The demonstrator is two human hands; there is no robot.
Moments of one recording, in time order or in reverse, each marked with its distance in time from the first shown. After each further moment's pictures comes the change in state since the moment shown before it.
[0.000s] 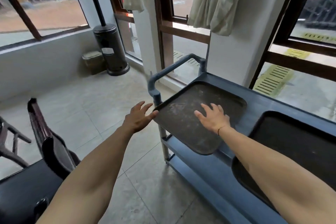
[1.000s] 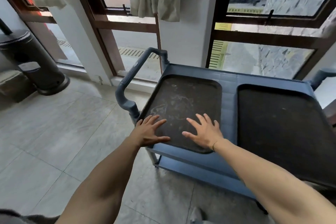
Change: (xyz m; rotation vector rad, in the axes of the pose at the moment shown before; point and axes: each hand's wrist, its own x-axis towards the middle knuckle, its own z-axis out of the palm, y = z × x) left_hand 0.109 0.000 0.056 0.424 -0.389 0.642; right_hand -0.002 -0.017 0.078 -0.141 -0.065 0.212
